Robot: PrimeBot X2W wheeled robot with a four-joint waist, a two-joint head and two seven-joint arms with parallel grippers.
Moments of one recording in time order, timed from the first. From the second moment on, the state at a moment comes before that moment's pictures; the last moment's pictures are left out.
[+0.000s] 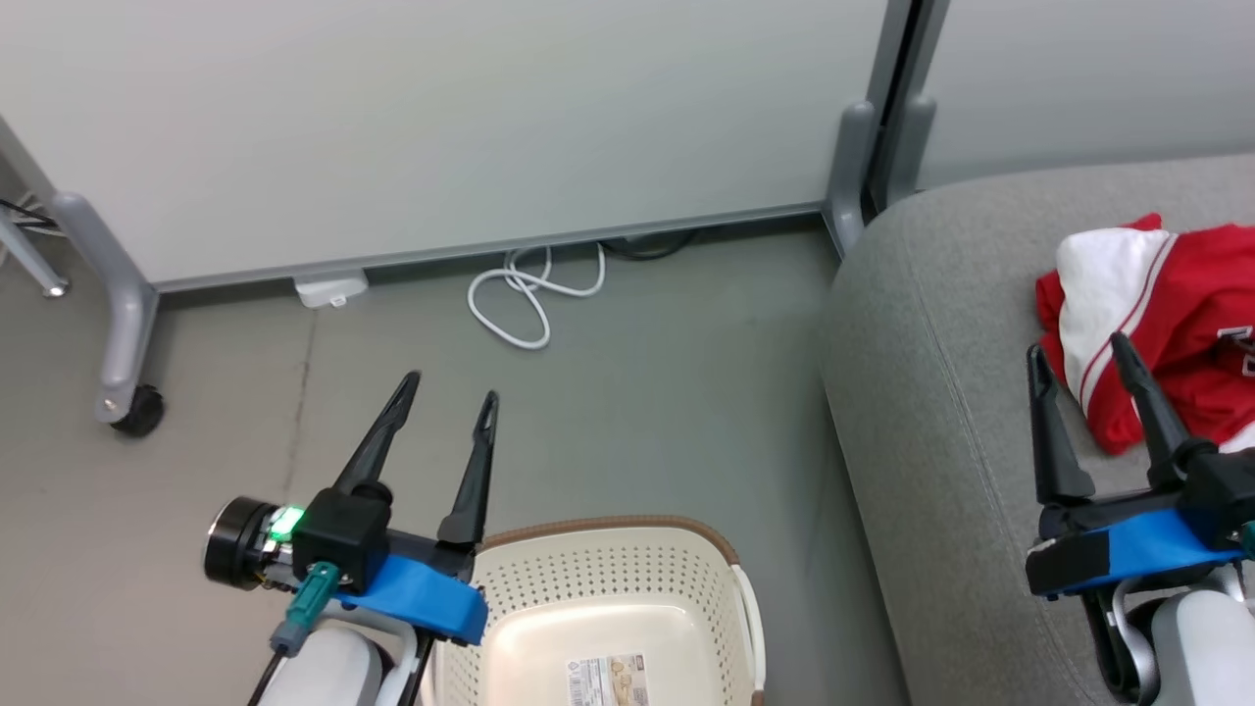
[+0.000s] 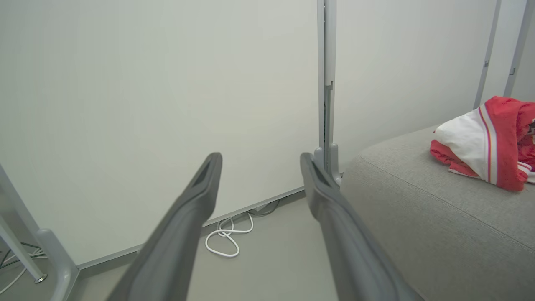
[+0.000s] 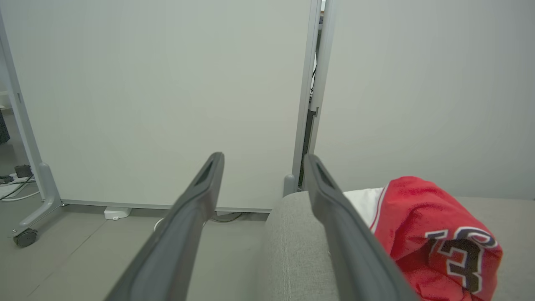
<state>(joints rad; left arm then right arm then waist) -0.25 0.22 -0.41 0.26 -0.23 0.00 -0.26 -0.21 -0.16 -0.08 0.23 0.08 0.13 -0.26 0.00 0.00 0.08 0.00</state>
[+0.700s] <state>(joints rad) -0.02 0.20 -0.19 0.18 -0.17 0.00 -0.26 0.01 -0.07 -0.06 0.09 0.05 0.13 -0.26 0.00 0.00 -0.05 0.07</state>
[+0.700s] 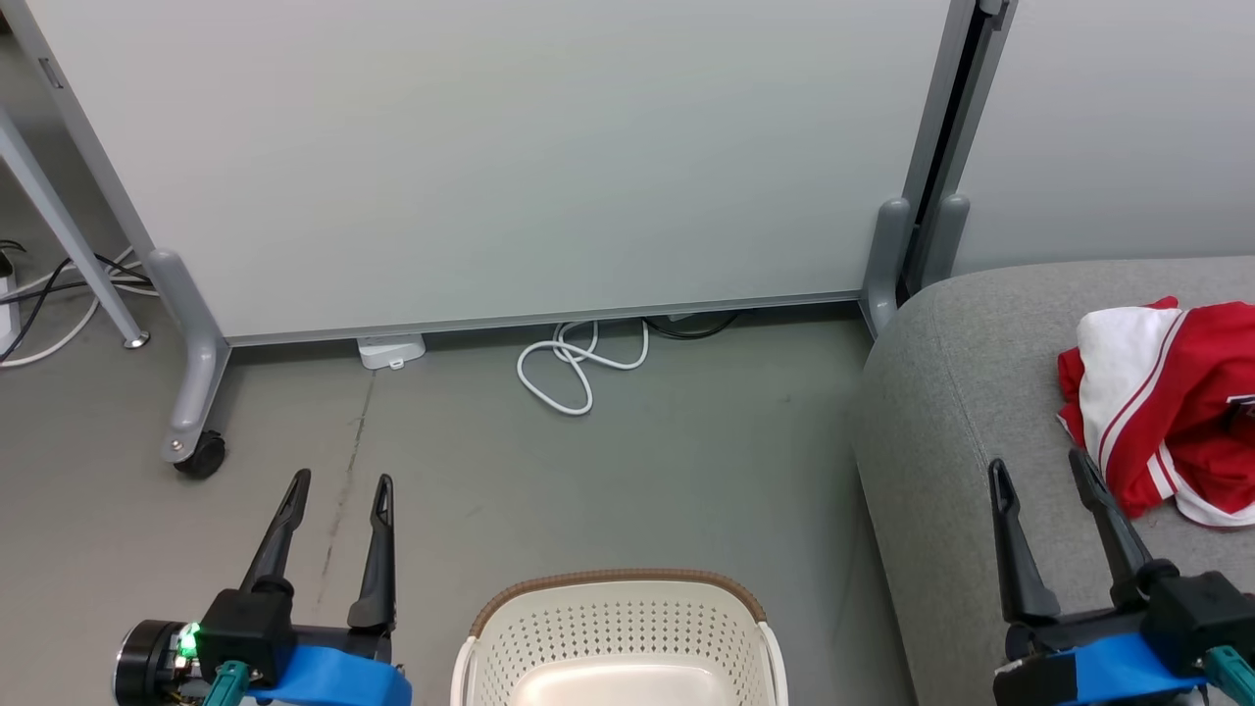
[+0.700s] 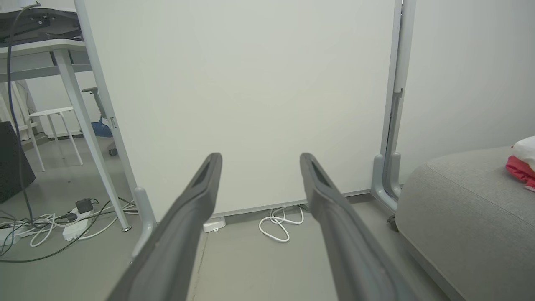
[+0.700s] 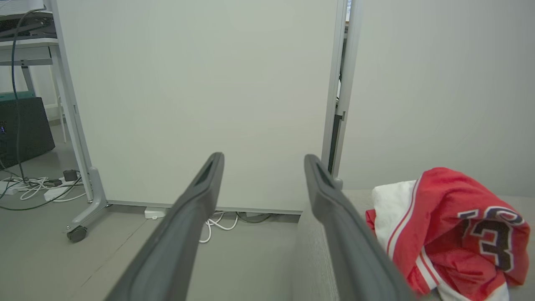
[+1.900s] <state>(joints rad) 0.03 0.13 -0.12 0.25 -0.29 -0.07 -0.21 0.05 -0.04 -0.08 0.17 0.22 0.13 -0.22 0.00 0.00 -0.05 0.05</state>
